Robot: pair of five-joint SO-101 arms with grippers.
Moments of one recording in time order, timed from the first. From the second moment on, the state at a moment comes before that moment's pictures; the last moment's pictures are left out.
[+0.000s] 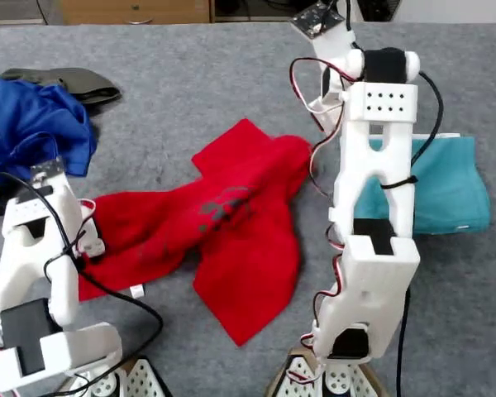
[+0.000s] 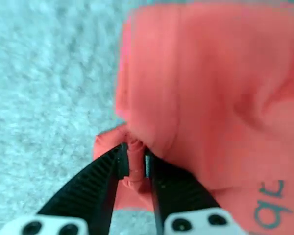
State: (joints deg) left arm -22.9 -6.2 46.4 63.2 -6.3; right arm -1.8 26.9 -46.7 98.9 26.0
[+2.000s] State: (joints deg) left arm -30.2 -28.0 28.2 79.5 -6.4; right arm -26.0 70.4 -74.6 100.8 16.3
